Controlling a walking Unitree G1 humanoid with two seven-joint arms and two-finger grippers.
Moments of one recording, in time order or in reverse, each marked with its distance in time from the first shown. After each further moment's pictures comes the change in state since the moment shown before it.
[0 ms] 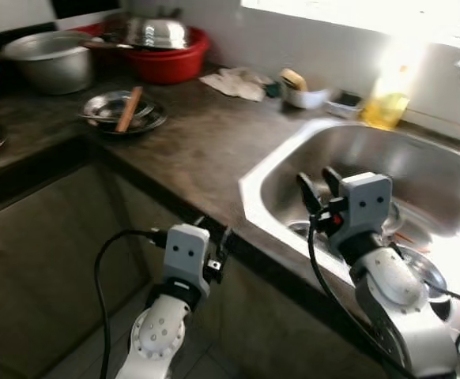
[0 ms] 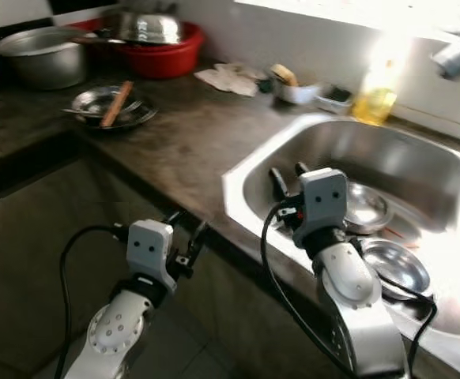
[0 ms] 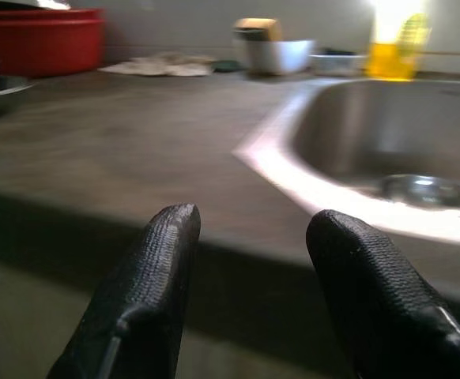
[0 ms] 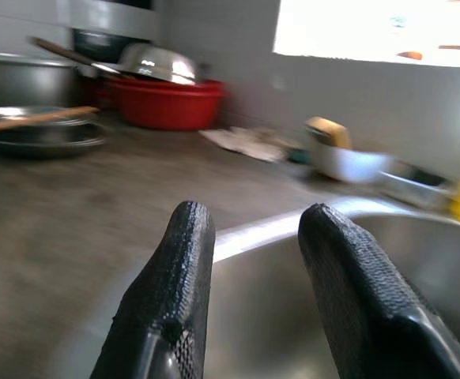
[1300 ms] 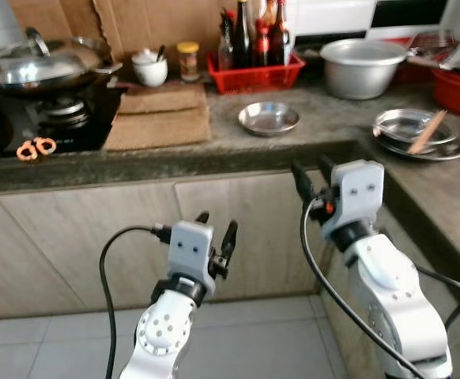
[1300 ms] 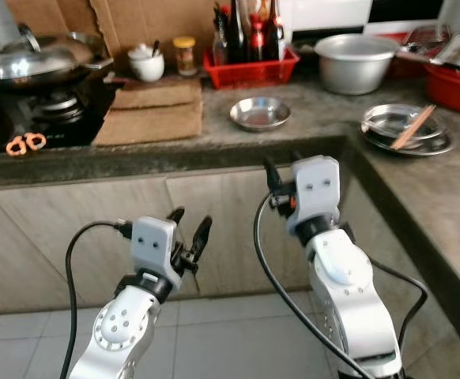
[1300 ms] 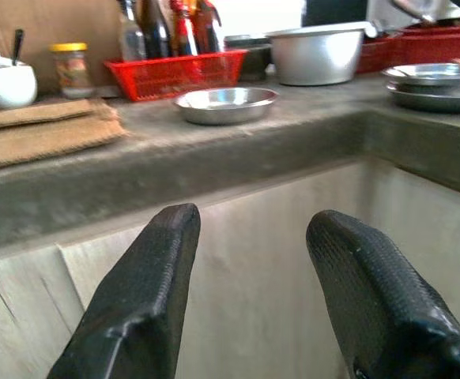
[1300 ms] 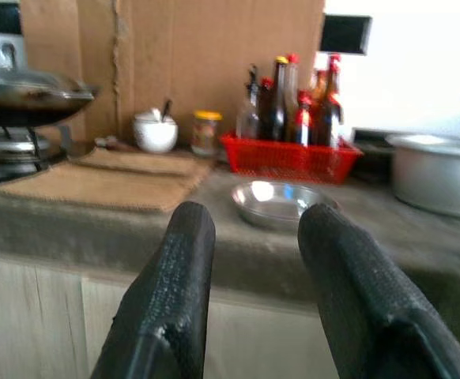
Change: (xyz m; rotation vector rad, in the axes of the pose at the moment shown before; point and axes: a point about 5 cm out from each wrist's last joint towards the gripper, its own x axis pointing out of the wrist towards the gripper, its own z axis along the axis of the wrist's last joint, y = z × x) left arm 0.005 -0.006 0.007 -0.004 -0.034 -0.017; right arm 0.014 0.003 0.006 -0.004 -0.033 0.000
